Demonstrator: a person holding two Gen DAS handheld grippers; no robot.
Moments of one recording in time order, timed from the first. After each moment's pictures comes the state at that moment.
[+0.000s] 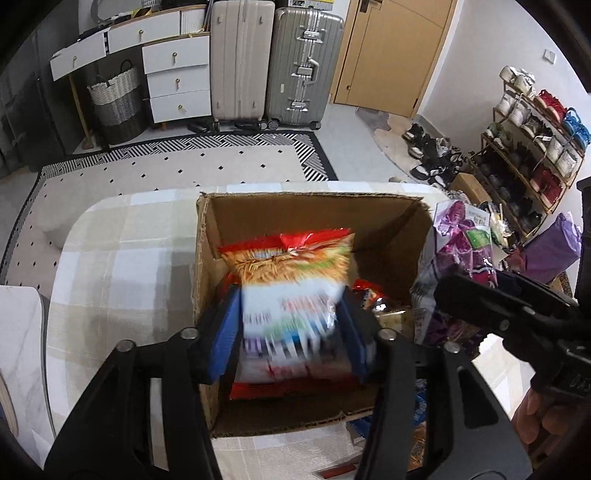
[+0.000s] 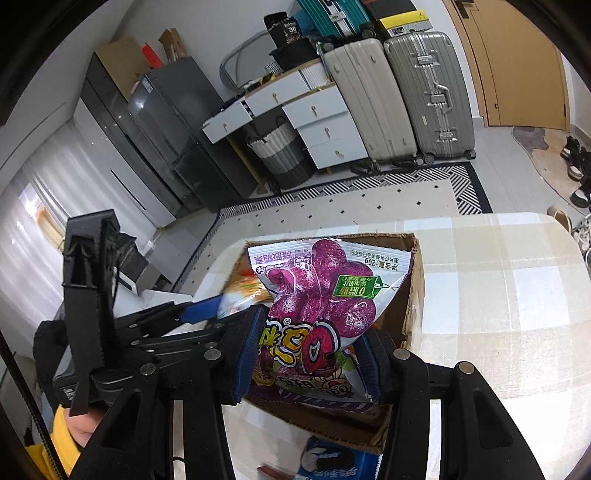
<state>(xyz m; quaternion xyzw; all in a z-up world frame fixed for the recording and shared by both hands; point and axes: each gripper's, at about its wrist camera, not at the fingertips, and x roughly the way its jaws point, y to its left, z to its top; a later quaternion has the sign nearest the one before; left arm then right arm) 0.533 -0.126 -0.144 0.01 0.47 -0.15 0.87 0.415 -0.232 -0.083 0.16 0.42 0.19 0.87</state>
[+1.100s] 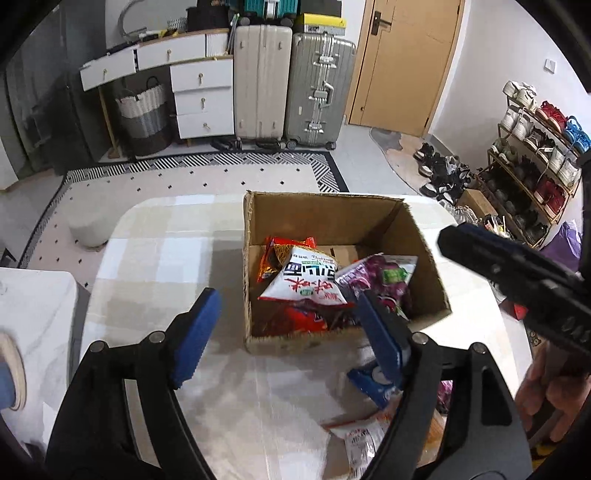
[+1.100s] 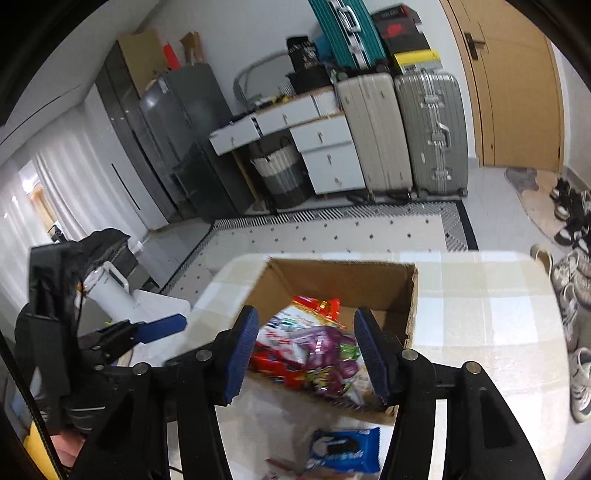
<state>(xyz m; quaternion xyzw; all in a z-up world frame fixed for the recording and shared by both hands) 0.405 -0.078 -0.078 0.00 0.43 -0.12 0.90 0.366 -0.213 -0.024 0.11 0.36 0.18 0.91</state>
